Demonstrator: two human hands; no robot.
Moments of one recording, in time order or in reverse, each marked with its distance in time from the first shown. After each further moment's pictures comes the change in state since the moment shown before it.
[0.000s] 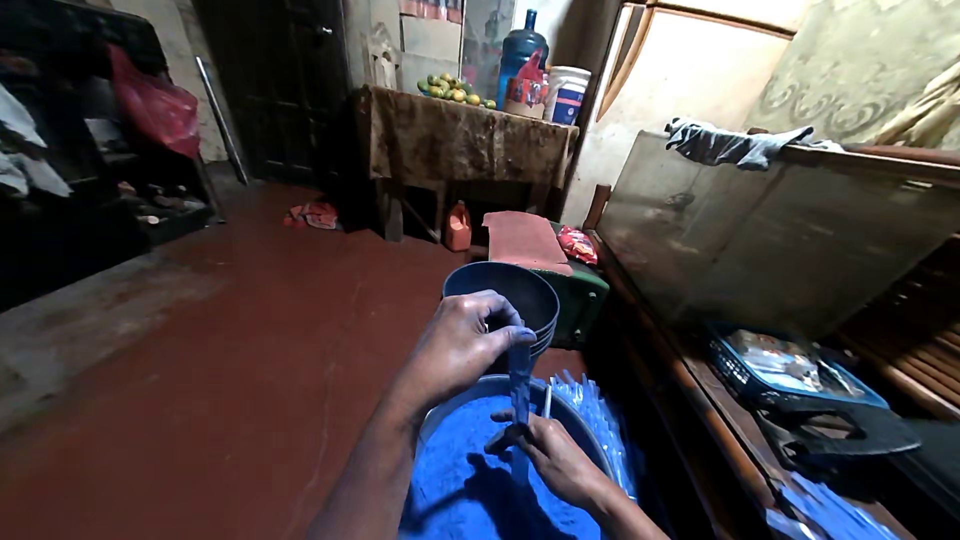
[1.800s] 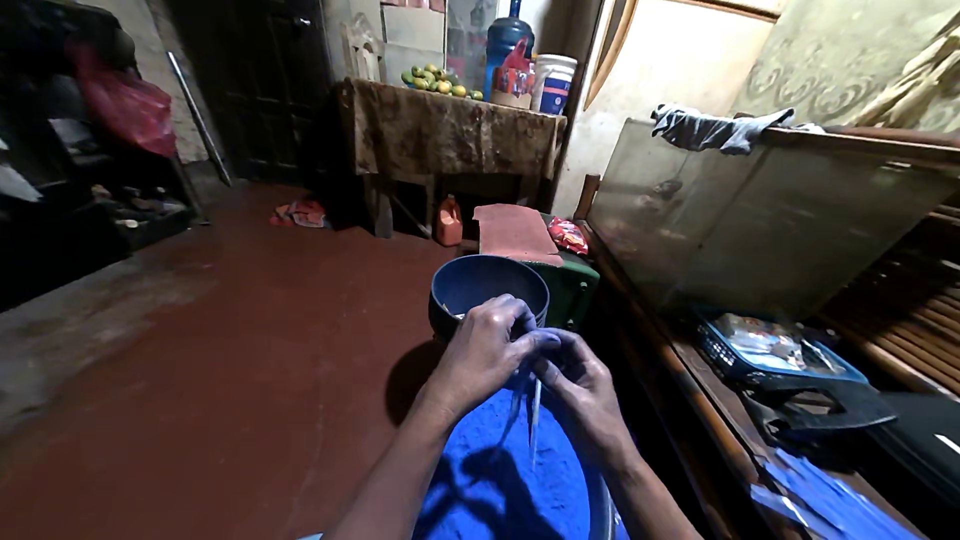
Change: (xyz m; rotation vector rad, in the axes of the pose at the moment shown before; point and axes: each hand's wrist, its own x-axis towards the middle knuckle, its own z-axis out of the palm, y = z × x) left_hand 0.013 -0.024 0.052 0.175 0.047 0.119; right_hand 0.002 -0.035 -0.029 0.481 0.636 -0.364
